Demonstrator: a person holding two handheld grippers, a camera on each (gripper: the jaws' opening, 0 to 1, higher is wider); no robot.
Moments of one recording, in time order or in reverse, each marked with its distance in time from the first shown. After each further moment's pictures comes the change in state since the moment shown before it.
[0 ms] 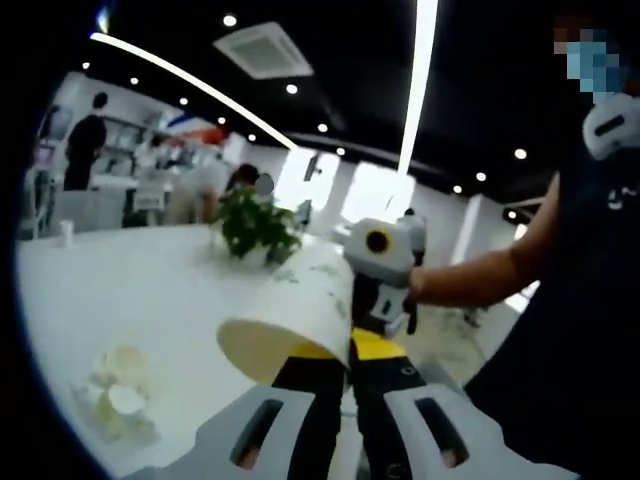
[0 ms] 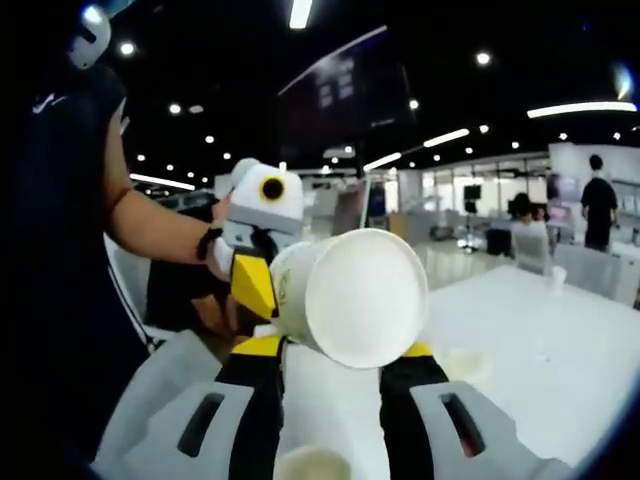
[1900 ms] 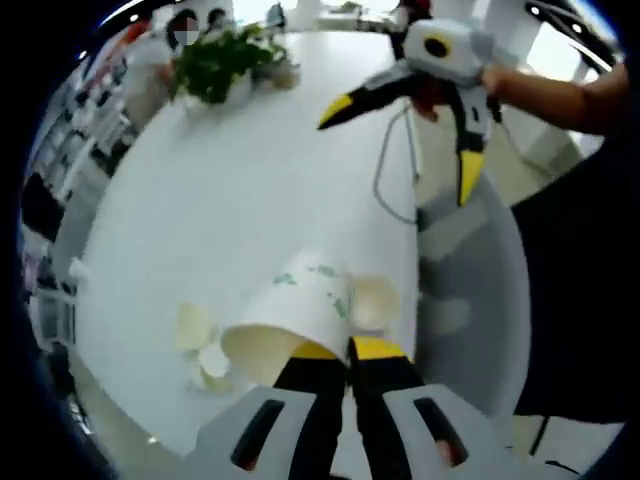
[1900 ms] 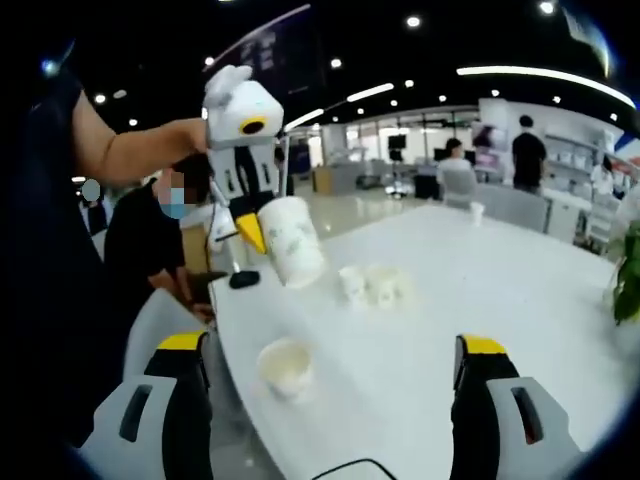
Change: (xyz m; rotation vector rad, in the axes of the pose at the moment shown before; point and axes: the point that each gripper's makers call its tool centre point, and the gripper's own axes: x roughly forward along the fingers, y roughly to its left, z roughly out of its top) left arm -0.004 -0.008 -0.039 0.320 1.144 0.119; right arm -0.140 0.009 -0.034 0.138 0.203 -0.333
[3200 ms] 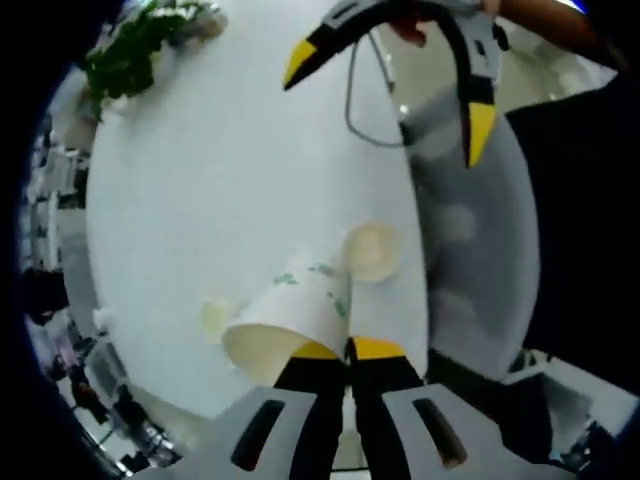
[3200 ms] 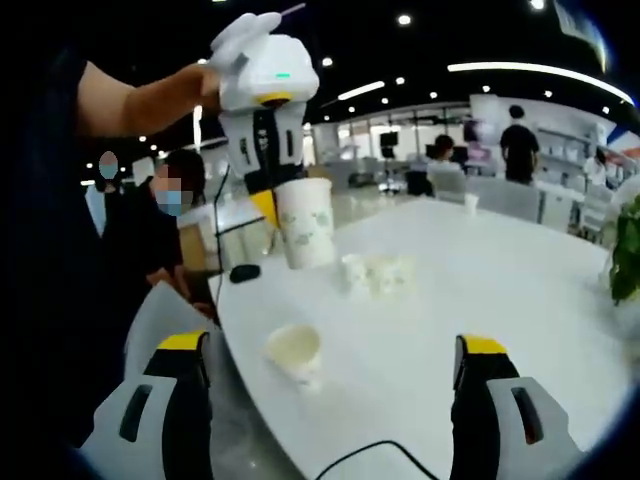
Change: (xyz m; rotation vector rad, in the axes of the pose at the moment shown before) left arm -0.003 0.011 0.001 0.226 0.372 0.039; right arm 0.019 0.014 -0.016 0.018 0.002 -0.021
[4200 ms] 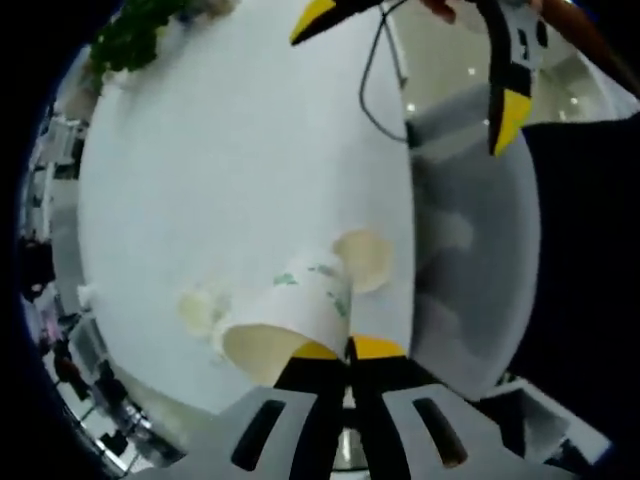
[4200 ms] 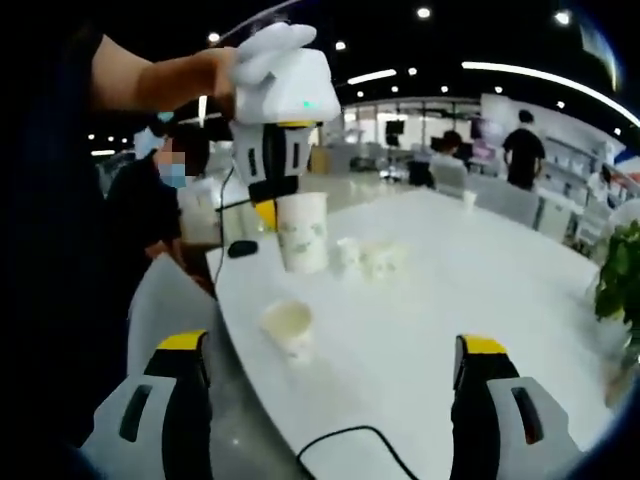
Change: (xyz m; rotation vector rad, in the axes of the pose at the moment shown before) left arm 0.025 -0.015 0.010 -0.105 0.048 -0.037; right arm -0.032 -0.005 -0.008 -0.078 0.088 -0.030
